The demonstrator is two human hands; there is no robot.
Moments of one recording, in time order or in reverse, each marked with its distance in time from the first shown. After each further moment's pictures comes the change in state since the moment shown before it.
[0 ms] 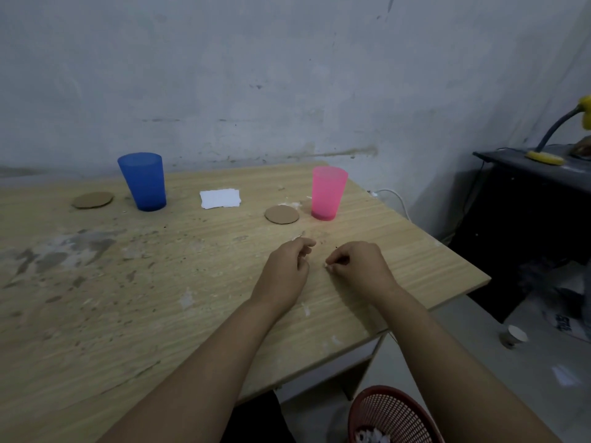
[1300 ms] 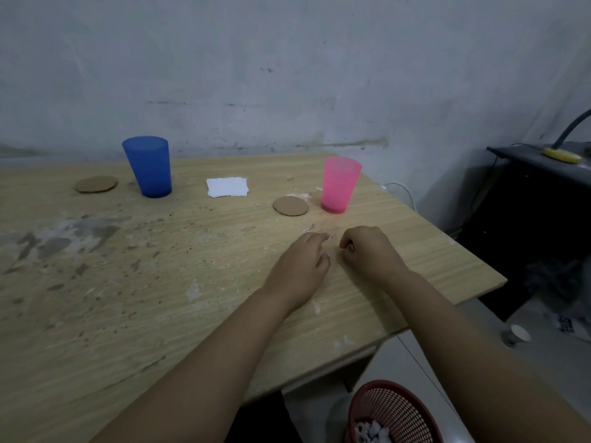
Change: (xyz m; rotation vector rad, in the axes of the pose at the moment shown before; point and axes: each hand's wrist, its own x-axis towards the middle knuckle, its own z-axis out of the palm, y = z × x) left_hand 0.007 0.003 0.002 0.187 -0.161 0.056; right_hand 0.030 0.006 0.003 -0.295 -0.008 -0.143
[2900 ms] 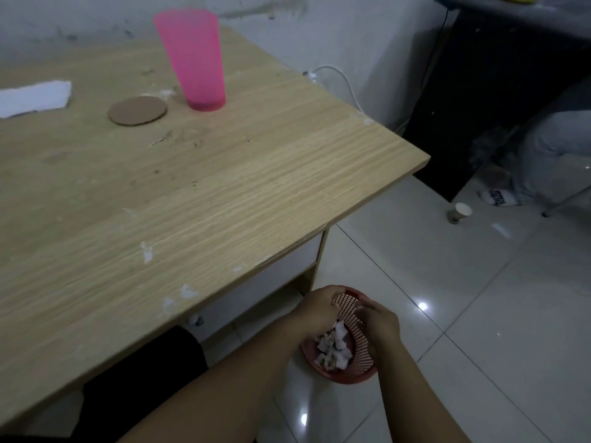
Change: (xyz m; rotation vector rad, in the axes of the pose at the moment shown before) left_hand -0.063 0.039 0.254 -0.295 -0.809 -0.408; right_hand -0.235 0.187 0.178 1.137 0.168 1.364
